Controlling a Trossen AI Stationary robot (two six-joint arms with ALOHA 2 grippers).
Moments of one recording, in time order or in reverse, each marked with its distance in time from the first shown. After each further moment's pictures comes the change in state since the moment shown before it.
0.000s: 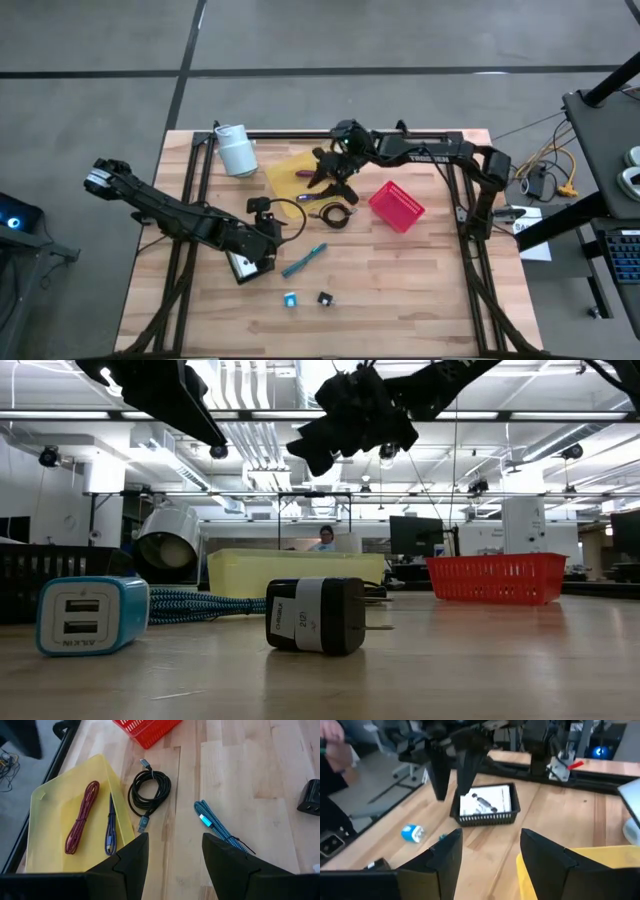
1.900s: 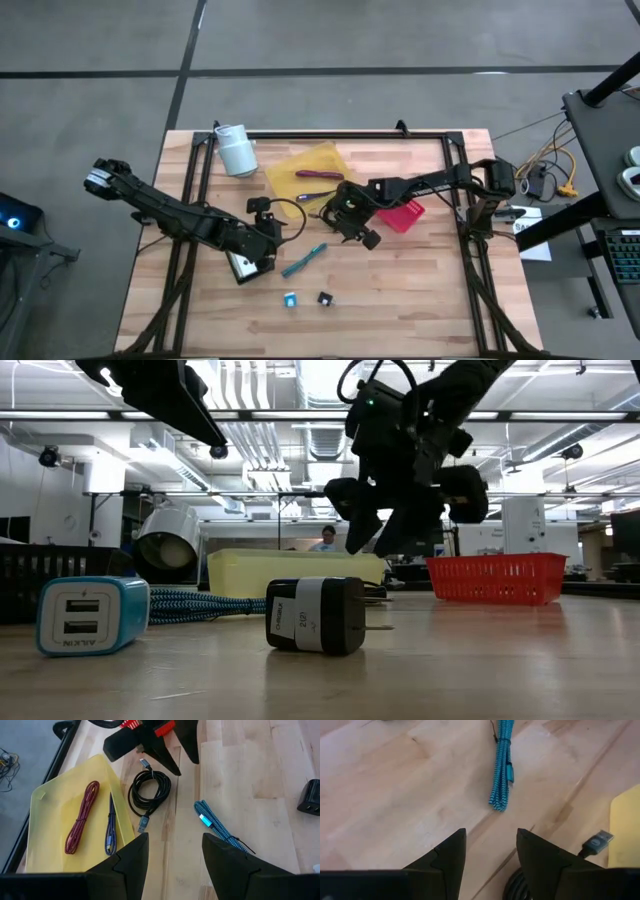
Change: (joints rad) left arm 0.000 -0.001 0.000 0.000 0.000 0.000; right arm 0.266 -0.032 -0.283 -0.202 0.450 -0.502
